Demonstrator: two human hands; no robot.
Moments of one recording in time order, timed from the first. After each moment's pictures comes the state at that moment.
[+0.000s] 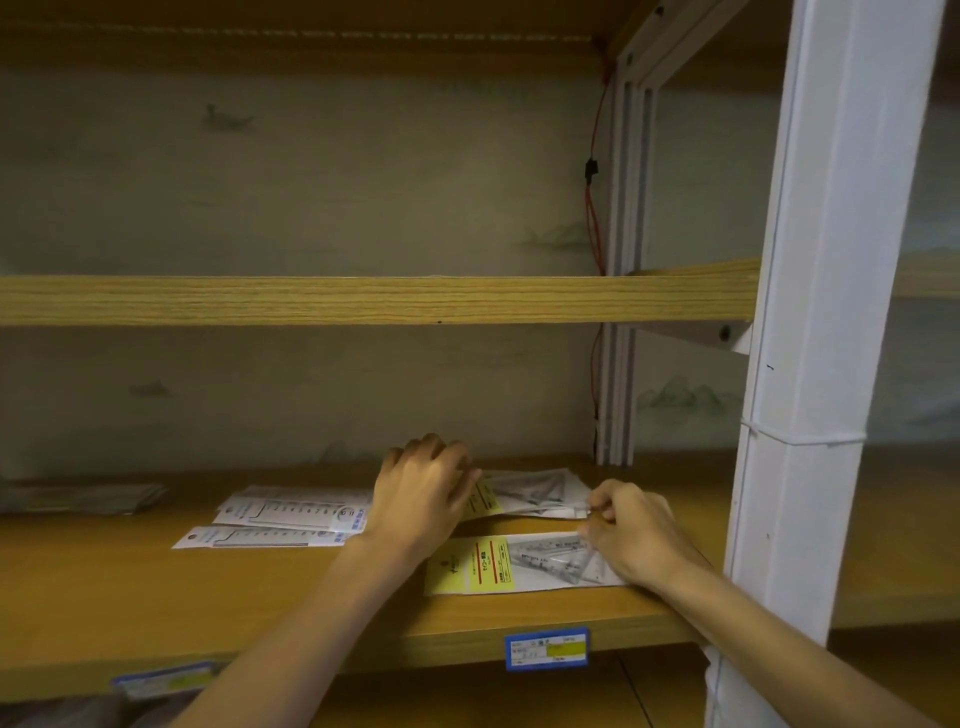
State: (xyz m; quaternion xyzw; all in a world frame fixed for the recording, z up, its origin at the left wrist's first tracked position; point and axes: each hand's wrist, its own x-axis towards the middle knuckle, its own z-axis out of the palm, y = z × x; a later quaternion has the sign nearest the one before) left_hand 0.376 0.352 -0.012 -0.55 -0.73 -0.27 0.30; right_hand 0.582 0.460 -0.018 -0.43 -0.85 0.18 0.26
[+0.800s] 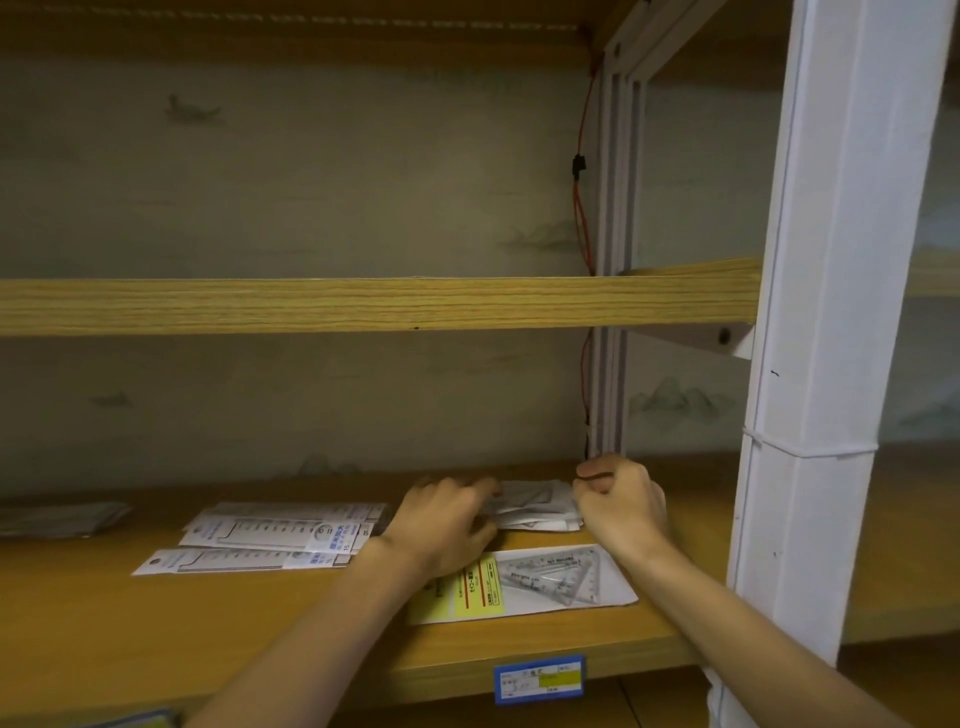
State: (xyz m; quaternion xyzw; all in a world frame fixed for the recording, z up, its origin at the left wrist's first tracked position) left_hand 0.385 0.384 -0.014 -0.64 -0.75 -0.09 0.15; right_hand 0.558 0.469 -0.004 -0.44 -0.73 0.32 0.42
